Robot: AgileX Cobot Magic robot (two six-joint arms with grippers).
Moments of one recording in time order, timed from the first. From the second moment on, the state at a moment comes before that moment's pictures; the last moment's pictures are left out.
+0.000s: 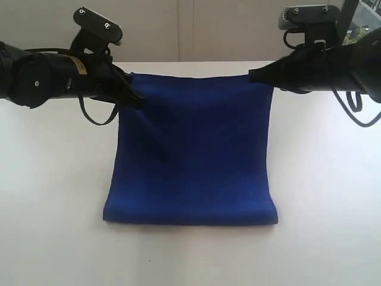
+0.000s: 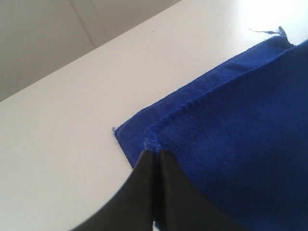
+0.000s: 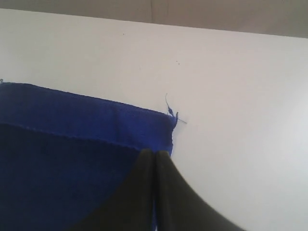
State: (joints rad) left arm -0.48 1.67 -1.03 0.06 -0.05 0.15; right arm 0.25 1.66 -1.01 0.88 0.04 -0.80
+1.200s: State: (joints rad) left arm -0.41 1.82 -1.22 0.06 -0.01 0.15; right arm 0.25 1.81 -1.22 0.88 0.01 -0.81
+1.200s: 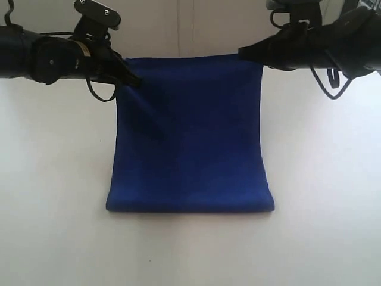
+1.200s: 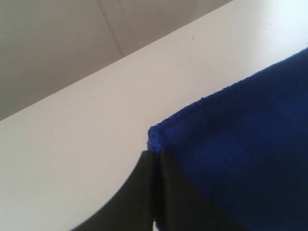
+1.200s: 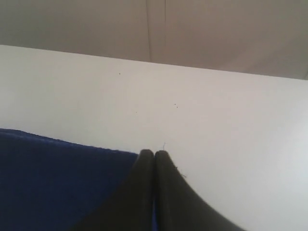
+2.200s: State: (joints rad) left arm -0.40 1.93 -1.34 0.06 -0.02 0.15; right arm 0.22 1.94 -1.30 0.88 0.00 -0.81
